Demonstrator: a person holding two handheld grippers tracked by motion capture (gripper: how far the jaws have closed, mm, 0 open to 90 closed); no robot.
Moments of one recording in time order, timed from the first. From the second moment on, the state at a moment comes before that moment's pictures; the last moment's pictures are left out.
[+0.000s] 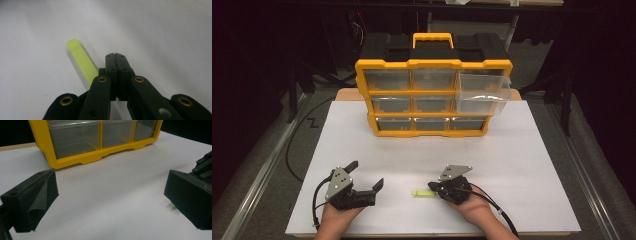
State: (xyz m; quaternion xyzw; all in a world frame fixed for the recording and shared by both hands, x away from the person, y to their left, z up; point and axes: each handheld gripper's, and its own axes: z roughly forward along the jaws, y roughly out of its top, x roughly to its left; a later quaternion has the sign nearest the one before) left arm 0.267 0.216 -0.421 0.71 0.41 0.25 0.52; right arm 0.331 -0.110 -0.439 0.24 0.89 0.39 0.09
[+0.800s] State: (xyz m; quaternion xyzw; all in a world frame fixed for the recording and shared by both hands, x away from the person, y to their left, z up) left arm 0.267 0.215 -0.421 0.71 0.40 0.25 0.52; right arm 0.317 -0.125 -0.429 0.24 0.88 0.40 0.08
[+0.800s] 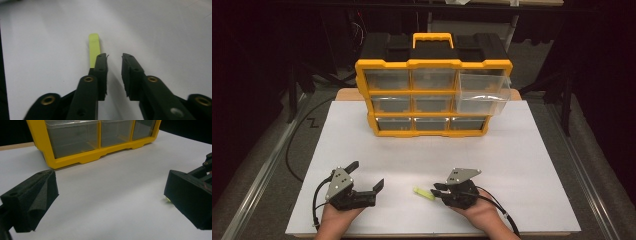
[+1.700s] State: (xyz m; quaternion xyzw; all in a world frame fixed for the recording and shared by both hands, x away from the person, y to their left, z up) left arm 0.267 0.214 -0.422 0.72 0.40 0.24 0.52; right arm 0.316 -0.094 -0.431 0.21 0.89 0.39 0.08
